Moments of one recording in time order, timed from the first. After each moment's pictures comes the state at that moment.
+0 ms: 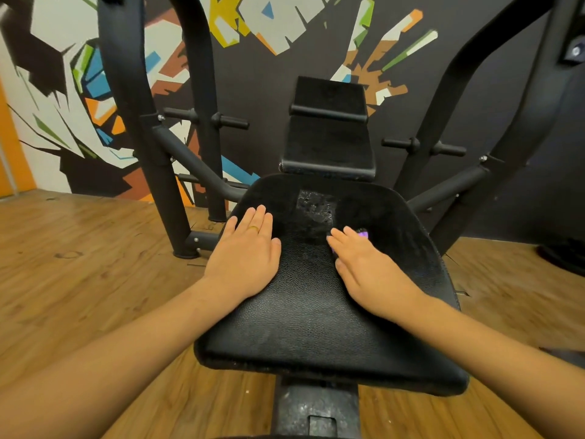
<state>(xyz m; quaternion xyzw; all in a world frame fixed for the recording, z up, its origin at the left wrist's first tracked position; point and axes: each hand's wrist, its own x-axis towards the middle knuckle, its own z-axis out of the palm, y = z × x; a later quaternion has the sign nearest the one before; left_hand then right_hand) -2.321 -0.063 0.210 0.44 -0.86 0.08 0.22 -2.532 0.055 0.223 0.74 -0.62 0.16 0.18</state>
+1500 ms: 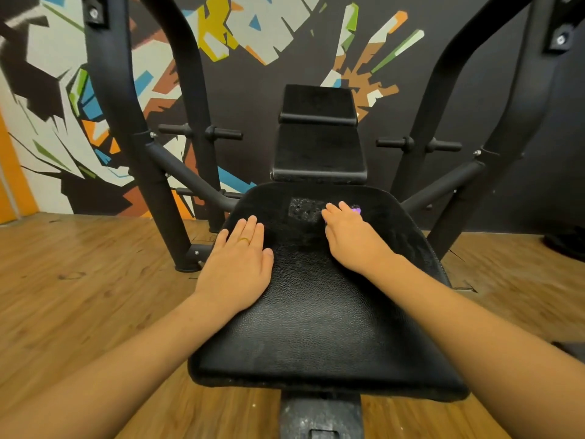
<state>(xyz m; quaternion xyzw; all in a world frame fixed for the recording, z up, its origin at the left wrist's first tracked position) -2.322 -0.064 0.211 0.45 -0.86 0.09 0.22 -2.550 -0.020 0.246 0.70 -0.65 0.15 0.23</state>
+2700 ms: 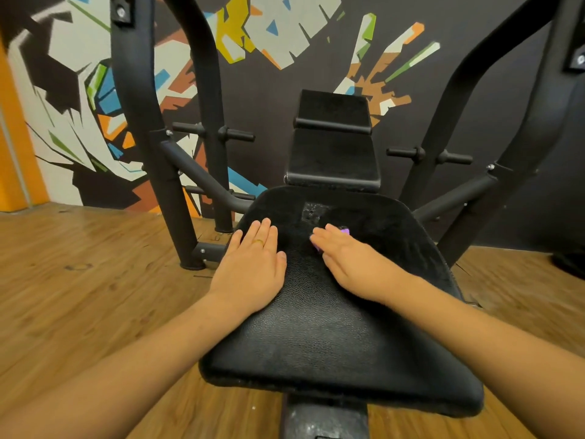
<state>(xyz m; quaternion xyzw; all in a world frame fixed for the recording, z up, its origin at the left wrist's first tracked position) -2.323 -0.062 0.210 0.45 -0.86 0.09 0.22 -2.529 0.012 0.245 0.80 -0.57 0.14 0.14</state>
